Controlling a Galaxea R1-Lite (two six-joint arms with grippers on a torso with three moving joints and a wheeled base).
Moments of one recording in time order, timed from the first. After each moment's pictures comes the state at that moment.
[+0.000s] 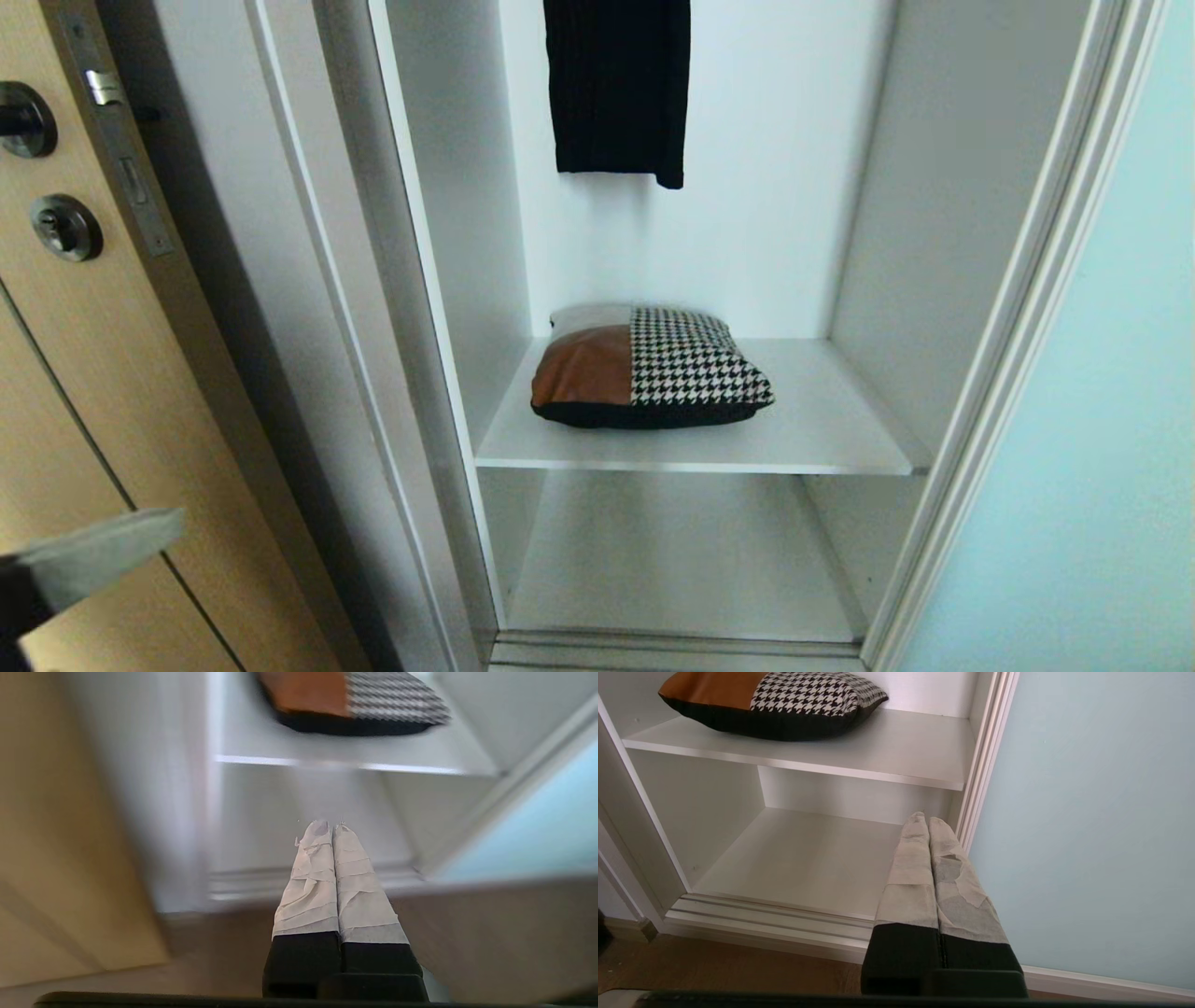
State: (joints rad) left arm -0.01 0.83 -0.60 0.05 -0.33 -0.18; right arm 0.00 0.00 0.00 0.00 0.03 -0.05
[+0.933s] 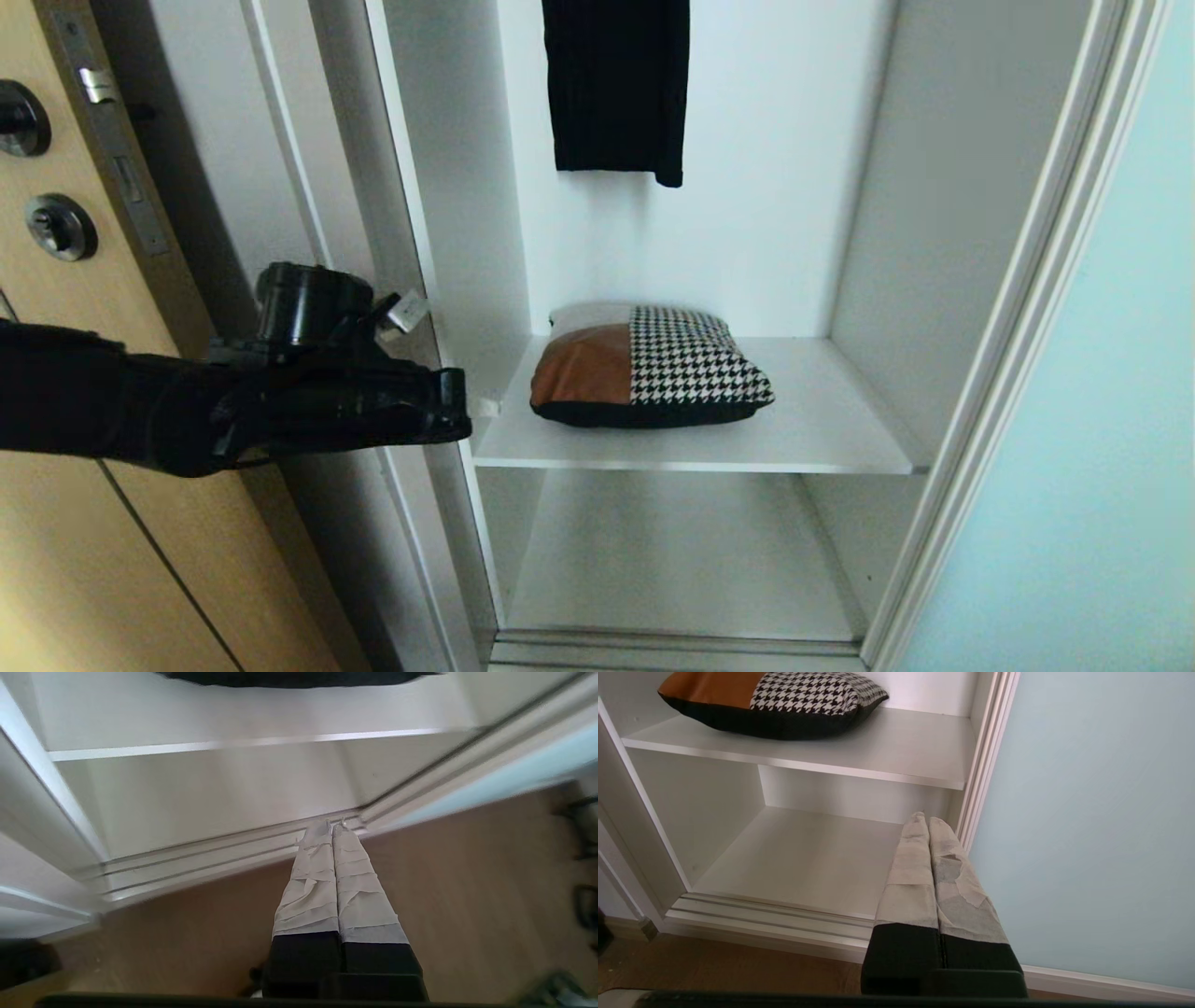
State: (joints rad) left arm -0.21 1.84 -1.05 -0.25 -0.44 -0.28; right arm 0.00 0.00 0.00 0.00 0.03 -0.05
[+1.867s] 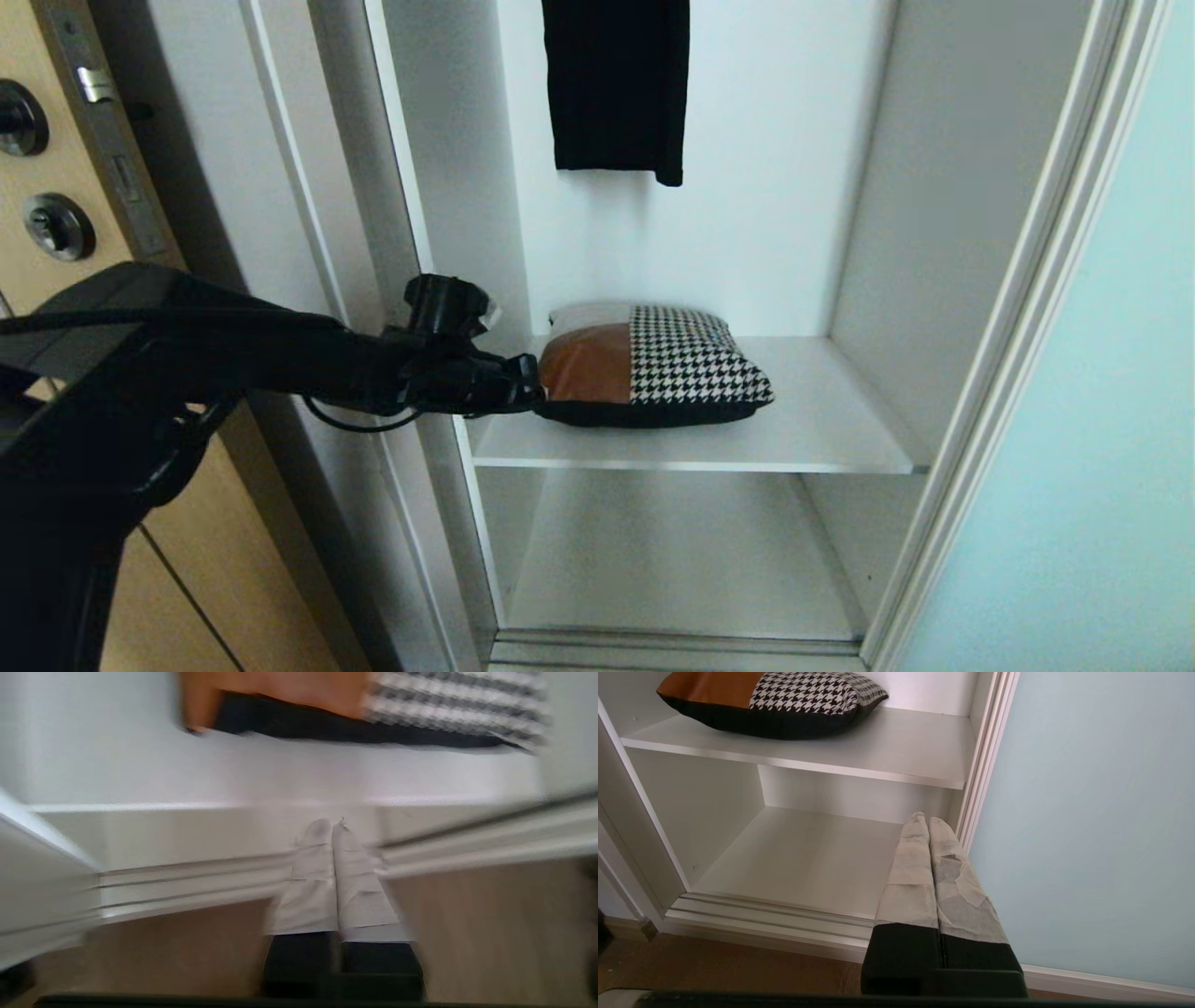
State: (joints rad) left arm -0.27 2.24 -1.53 -0.13 -0.27 -0.41; right arm 0.00 0.00 0.00 0.00 0.03 -0.05
